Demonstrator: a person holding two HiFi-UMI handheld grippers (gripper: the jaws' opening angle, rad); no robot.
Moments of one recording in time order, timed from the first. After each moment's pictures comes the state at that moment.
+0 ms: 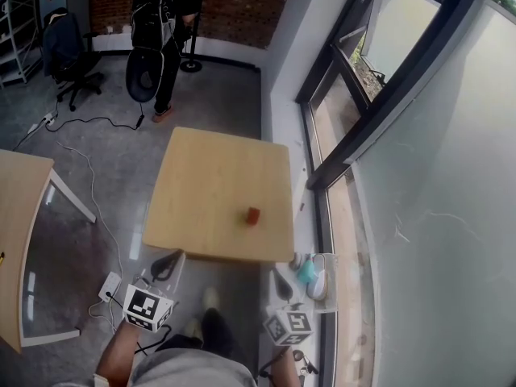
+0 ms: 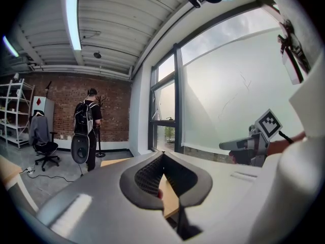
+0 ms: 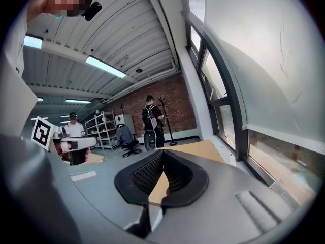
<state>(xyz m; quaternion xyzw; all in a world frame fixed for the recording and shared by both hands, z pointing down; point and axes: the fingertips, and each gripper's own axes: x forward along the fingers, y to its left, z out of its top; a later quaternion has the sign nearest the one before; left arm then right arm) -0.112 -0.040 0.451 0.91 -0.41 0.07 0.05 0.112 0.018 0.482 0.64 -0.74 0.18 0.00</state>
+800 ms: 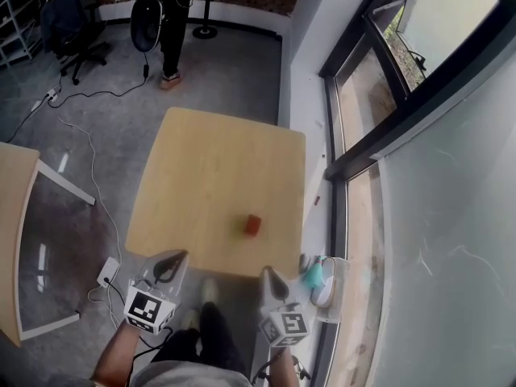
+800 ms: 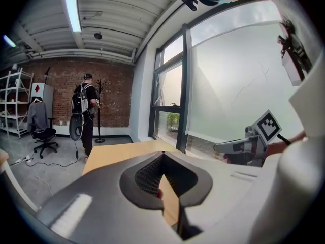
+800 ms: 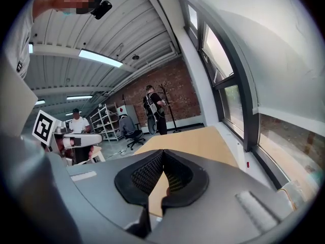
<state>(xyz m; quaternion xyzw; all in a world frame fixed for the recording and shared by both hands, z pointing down) -0.038 -0.136 0.537 0.90 -0.42 0.12 0.10 0.158 -0.091 0.576 0.60 -0.76 0.23 0.05</state>
